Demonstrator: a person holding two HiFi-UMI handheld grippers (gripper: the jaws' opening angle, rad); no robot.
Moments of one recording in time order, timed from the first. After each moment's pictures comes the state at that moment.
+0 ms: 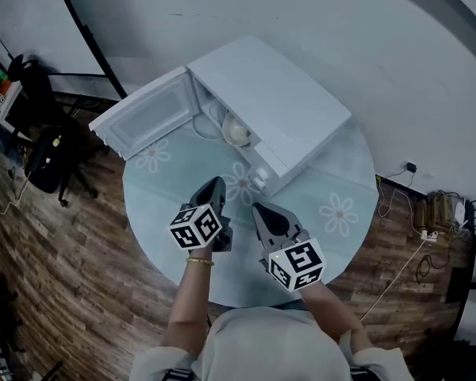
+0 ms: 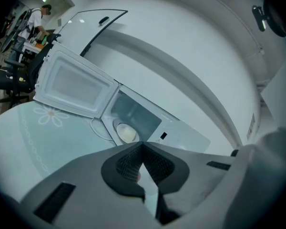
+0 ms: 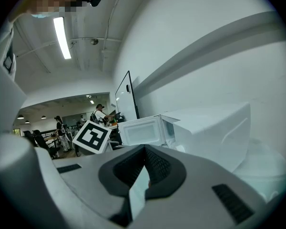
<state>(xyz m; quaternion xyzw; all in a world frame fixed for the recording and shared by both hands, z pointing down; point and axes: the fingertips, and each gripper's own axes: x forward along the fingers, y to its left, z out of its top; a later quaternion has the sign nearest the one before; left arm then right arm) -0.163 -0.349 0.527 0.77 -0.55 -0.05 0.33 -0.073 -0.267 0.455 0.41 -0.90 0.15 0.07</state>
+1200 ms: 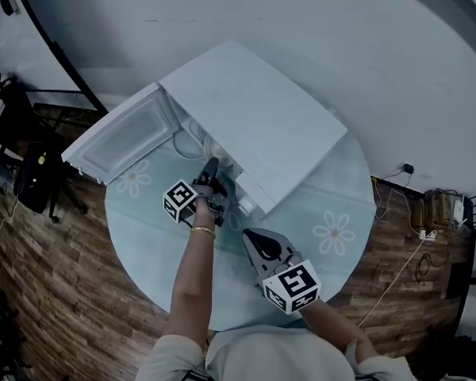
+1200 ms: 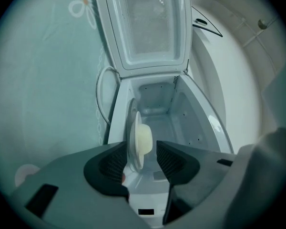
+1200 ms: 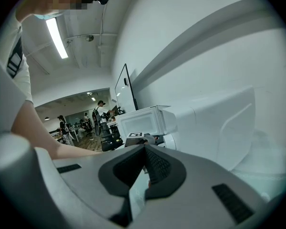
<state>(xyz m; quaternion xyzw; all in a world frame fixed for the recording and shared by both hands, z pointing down) -0.147 -0.508 0.635 0.61 -0.42 -0.32 0.59 -0.060 -0.298 0.495 0.38 -0.90 0.18 0.10</state>
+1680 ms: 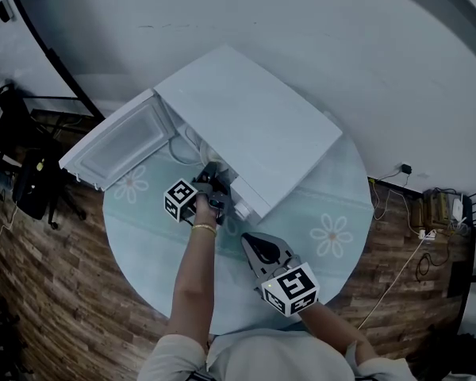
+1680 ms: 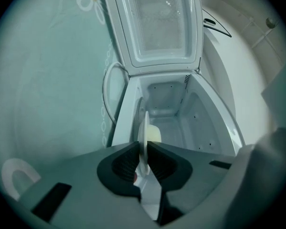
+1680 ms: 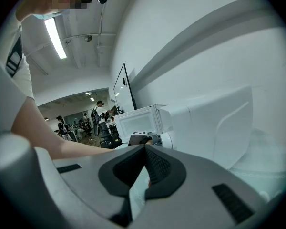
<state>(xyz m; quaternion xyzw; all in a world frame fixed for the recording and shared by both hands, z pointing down) -0.141 -0.521 0.650 0.57 -0.44 -0.32 0.62 -0.054 -0.298 0.499 0.39 -0.90 0.19 0.10</state>
